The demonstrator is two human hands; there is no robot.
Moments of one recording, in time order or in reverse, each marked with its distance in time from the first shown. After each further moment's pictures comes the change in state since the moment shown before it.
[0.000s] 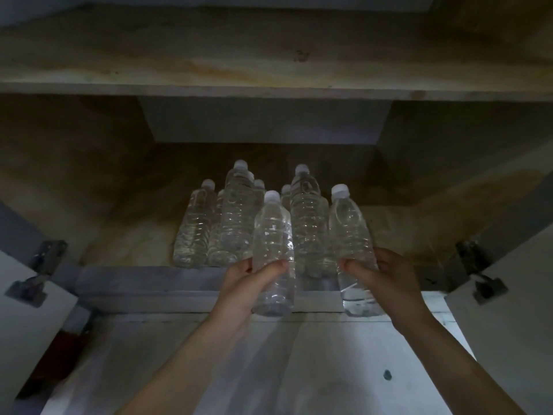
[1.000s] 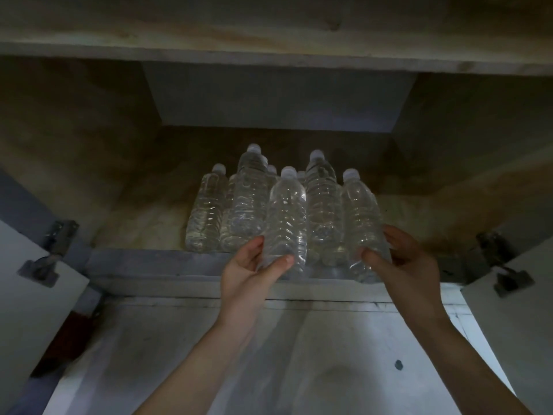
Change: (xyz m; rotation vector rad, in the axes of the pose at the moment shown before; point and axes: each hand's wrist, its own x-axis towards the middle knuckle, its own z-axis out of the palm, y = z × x) left_hand 0.004 -0.025 -0.014 -0.120 0.160 0.238; right_hand -0.010 0.012 0.012 0.113 0.092 -0.231
